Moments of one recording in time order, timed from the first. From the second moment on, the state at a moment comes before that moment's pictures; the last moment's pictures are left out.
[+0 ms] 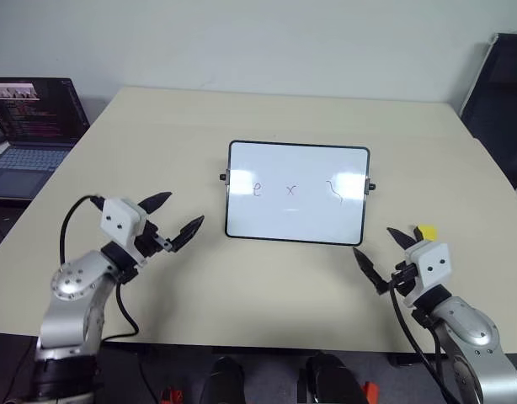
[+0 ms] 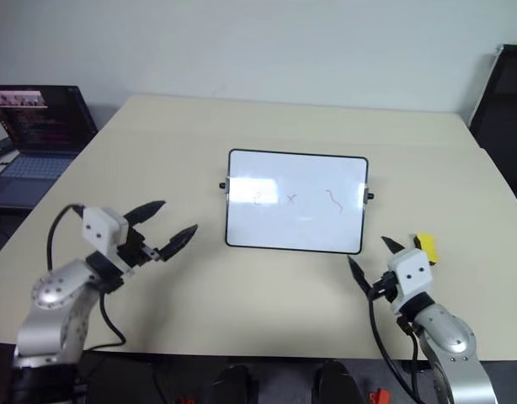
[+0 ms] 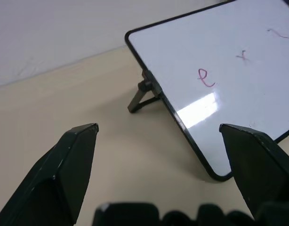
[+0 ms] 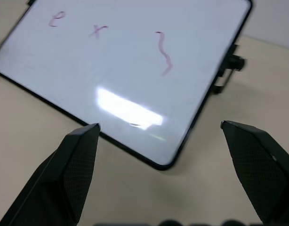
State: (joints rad) left arm -0.20 0.64 0.23 -0.07 -0.42 0.13 -0.81; right arm 0.18 -0.44 -0.10 -0.58 0.23 0.35 0.42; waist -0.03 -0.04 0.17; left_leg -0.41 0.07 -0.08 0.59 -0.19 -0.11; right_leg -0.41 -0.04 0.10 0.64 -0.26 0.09
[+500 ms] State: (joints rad) left arm -0.61 0.69 -0.04 -0.06 -0.51 0.32 -1.21; right arm 0.03 -0.50 -0.29 -0.75 0.42 0.89 0.28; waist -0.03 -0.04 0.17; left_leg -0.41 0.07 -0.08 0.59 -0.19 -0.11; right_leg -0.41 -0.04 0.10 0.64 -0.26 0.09
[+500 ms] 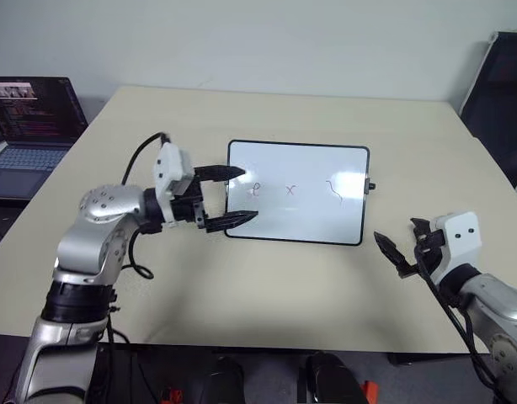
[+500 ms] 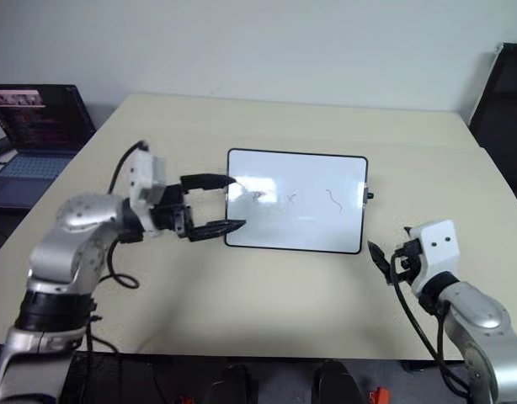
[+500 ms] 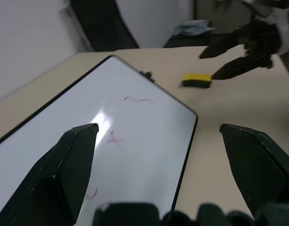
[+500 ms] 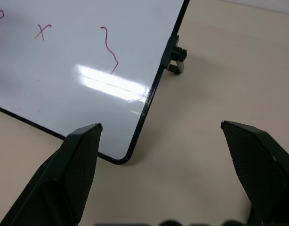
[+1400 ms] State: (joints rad) left arm -0.83 0.48 -0.20 0.09 -0.42 0.23 -1.37; right arm -0.23 -0.54 -0.36 -0.11 0.33 0.88 0.24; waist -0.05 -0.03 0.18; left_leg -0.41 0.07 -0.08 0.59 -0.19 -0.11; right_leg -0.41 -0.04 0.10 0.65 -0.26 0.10
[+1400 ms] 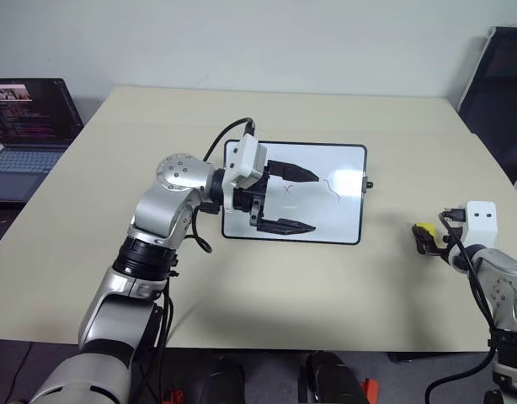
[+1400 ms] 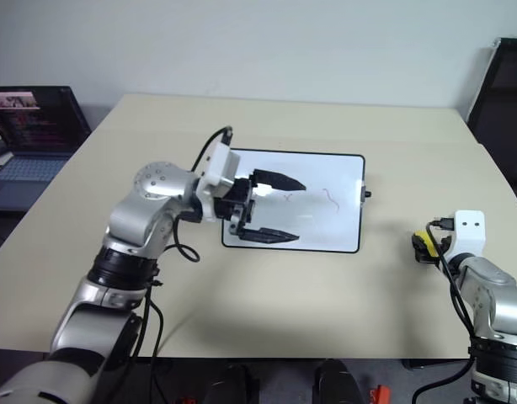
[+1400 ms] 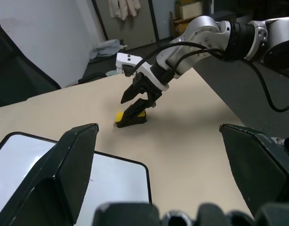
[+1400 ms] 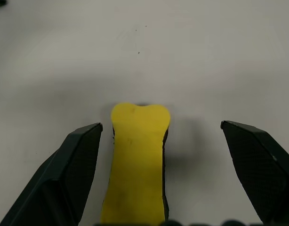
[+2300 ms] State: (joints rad) left arm -0.56 0.60 -0.09 -0.07 -0.33 0.34 -1.07; right arm -0.09 -0.52 -0.20 -0.45 0.26 0.82 0.25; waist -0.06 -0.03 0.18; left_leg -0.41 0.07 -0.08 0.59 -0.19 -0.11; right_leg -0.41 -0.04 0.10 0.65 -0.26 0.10
